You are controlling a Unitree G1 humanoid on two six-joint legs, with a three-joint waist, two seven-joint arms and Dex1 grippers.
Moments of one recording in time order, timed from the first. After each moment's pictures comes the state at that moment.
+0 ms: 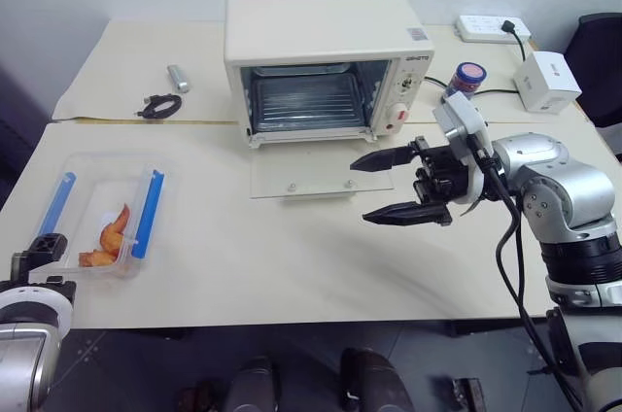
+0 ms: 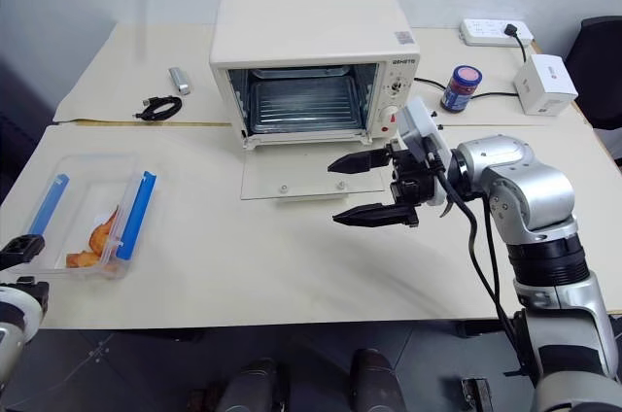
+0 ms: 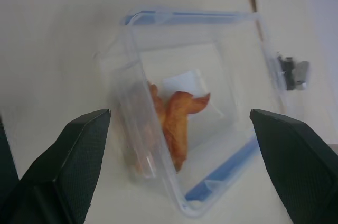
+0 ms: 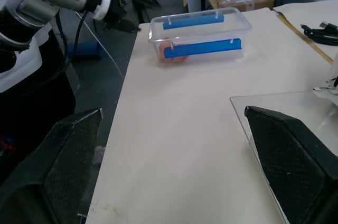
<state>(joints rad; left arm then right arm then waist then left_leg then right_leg) 0.34 0.42 0.66 -0.88 -1.82 0.21 1.38 -0.74 -0.71 0.06 -0.09 0.68 0.65 1.39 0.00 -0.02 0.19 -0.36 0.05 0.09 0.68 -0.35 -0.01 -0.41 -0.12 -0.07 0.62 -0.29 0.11</state>
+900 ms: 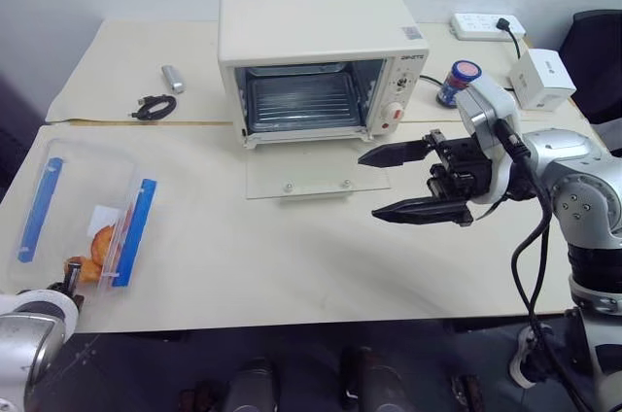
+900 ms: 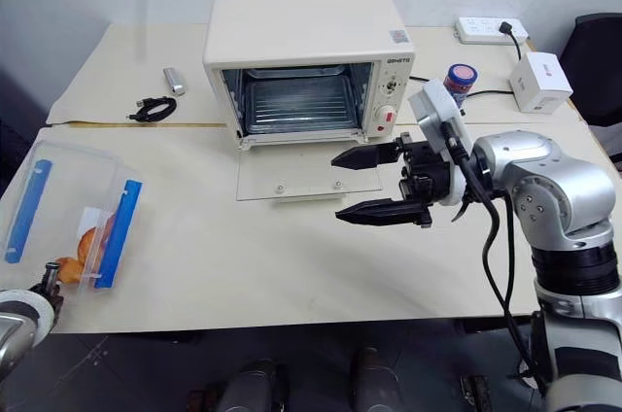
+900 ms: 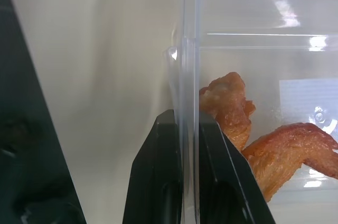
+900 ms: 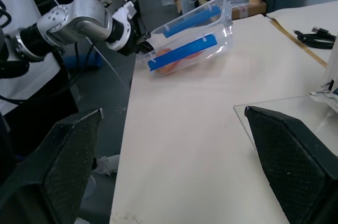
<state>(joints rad) 0.41 0.68 0.64 -0.64 -1.90 0.30 1.32 -0.74 -0.76 -0.01 -0.19 0.80 0.79 1.29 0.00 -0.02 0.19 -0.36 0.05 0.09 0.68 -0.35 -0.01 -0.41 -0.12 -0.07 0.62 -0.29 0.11</state>
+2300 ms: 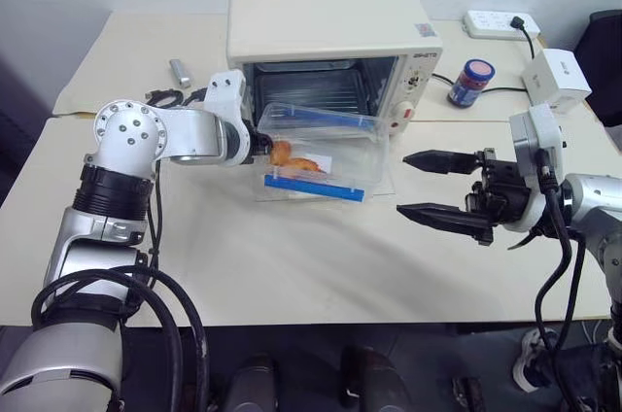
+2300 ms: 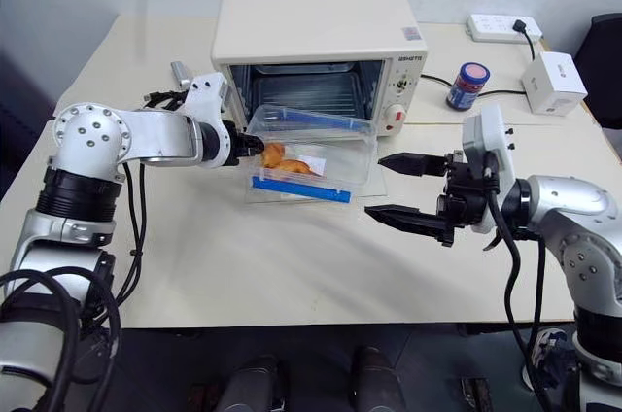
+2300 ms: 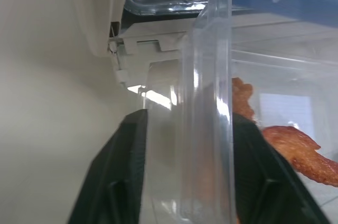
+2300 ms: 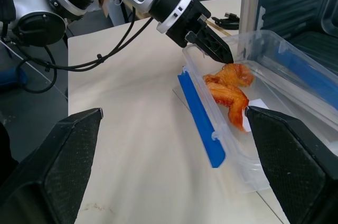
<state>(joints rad) -1.09 0.61 -0.12 0.29 -1.44 1.26 0.74 -0.41 -0.83 -0.25 -0.39 0.88 0.76 1.03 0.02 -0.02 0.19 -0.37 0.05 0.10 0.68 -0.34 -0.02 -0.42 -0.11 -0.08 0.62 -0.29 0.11</state>
